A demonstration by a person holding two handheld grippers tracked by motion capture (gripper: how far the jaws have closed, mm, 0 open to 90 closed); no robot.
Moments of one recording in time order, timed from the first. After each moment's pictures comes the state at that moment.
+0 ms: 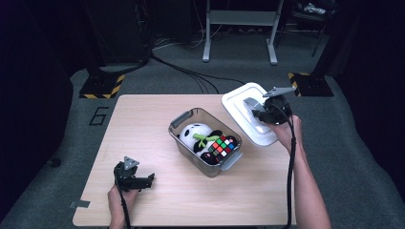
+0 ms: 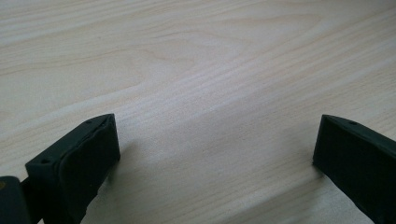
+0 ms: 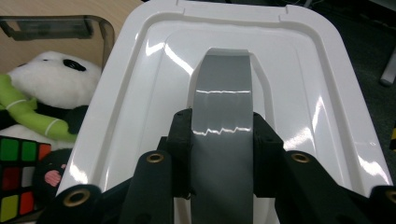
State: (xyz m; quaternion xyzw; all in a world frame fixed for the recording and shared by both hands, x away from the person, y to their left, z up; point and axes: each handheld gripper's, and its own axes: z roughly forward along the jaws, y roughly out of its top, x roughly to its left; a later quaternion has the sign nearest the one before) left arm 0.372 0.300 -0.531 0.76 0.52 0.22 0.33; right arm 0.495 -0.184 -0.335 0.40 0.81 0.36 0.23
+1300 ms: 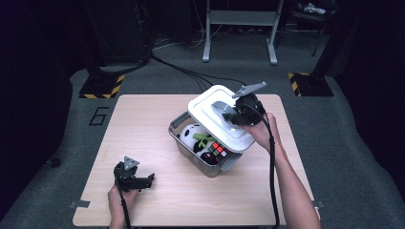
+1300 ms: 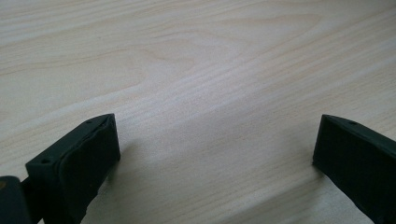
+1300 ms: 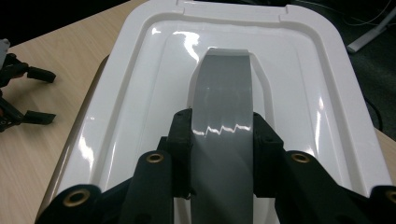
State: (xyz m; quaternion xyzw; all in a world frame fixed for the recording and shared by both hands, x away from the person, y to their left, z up) left arm 0.372 0.301 -0.531 0.76 0.51 0.22 0.32; right arm 0.471 -0.101 -0.306 0.31 0.86 0.38 0.17
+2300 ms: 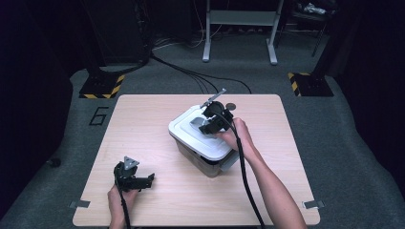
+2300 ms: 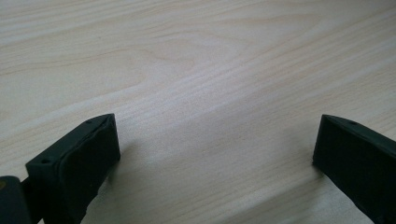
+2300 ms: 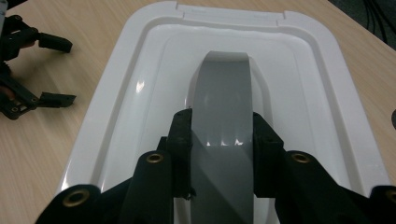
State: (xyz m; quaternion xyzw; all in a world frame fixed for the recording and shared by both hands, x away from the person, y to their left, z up) left arm 0.372 0.301 -0.531 0.76 0.52 0.22 0.32; right arm 0.489 -0.022 -0.347 0.32 0.89 0.30 0.10
